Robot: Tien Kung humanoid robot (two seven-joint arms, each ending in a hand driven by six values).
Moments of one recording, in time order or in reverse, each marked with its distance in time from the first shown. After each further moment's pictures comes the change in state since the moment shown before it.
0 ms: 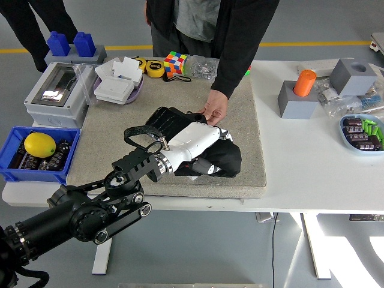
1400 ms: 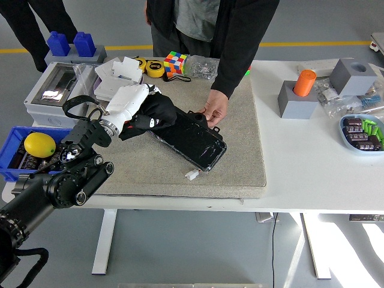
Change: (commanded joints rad) left arm -0.022 0.023 -0.386 0.324 0.088 0.060 -0.073; right arm 0.002 0.001 0.008 0.001 0.000 -0.002 0.002
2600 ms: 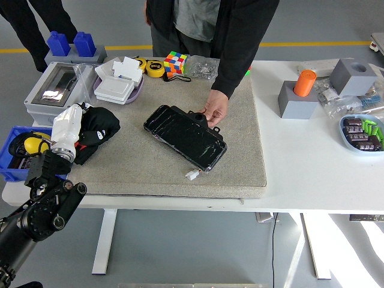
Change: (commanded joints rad) left arm 0.270 -0.009 -0.344 -0.101 0.049 0.083 0.187; right arm 0.002 0.001 -0.005 0.002 0.000 0.000 0.001
